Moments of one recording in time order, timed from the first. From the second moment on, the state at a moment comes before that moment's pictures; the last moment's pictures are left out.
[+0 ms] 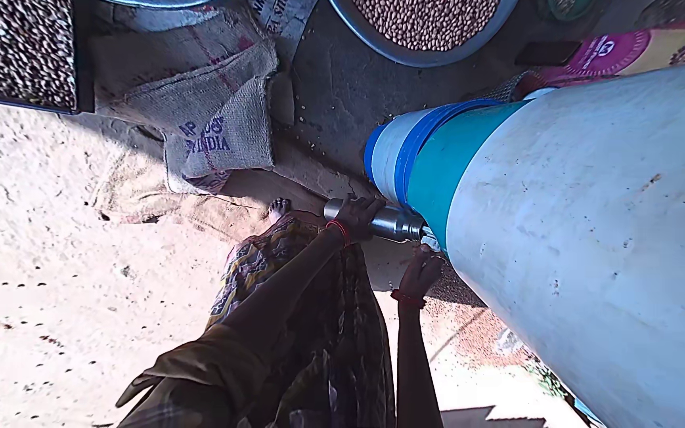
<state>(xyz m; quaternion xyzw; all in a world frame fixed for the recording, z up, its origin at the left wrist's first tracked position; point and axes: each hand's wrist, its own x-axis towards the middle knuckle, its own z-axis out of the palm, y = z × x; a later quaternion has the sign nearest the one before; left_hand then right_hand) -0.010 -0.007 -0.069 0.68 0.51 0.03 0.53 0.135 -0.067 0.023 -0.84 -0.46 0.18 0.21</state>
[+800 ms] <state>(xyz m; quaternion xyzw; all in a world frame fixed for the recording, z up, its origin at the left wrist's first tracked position) -0.009 -0.014 -0.067 0.68 0.53 0.08 0.50 0.154 -0.081 -0.003 -0.80 -0.56 0.09 0.21</state>
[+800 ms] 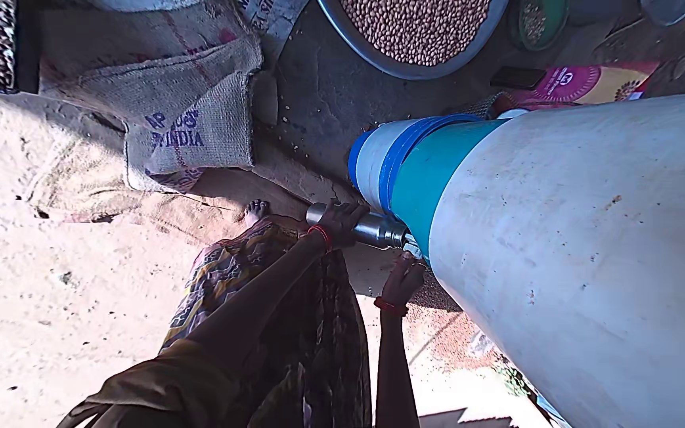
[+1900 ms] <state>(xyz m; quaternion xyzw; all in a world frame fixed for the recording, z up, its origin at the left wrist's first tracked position) -0.013 0.026 0.004 0.62 0.49 -0.16 0.59 0.141 -0.064 0.029 -0.82 -0.54 0.11 0.19</state>
